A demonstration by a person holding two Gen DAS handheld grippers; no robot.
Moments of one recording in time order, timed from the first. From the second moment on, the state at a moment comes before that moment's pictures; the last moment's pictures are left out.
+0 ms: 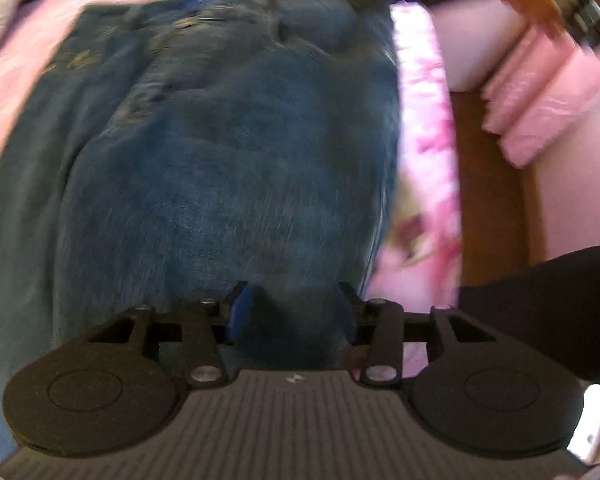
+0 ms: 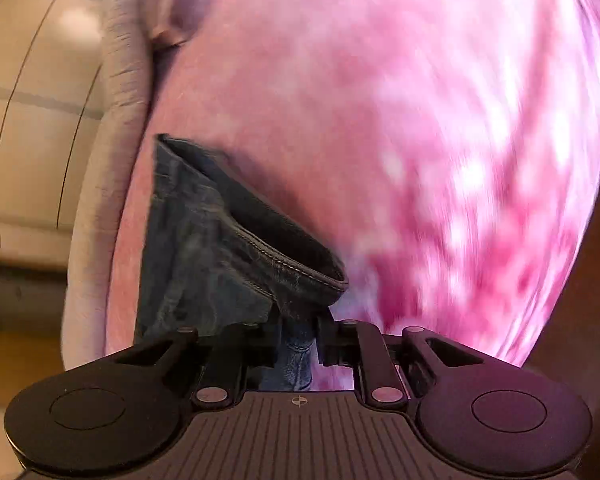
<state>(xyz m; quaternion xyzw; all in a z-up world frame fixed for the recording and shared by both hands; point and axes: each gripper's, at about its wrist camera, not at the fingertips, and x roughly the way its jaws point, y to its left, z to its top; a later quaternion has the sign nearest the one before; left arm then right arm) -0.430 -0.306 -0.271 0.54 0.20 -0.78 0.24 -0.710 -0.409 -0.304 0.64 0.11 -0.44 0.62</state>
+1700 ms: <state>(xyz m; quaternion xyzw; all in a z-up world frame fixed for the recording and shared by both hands) -0.165 -0.138 -0.209 0.53 0.37 -0.48 0.59 -0.517 -0.433 -0.245 0.21 0.46 -0.23 0.83</state>
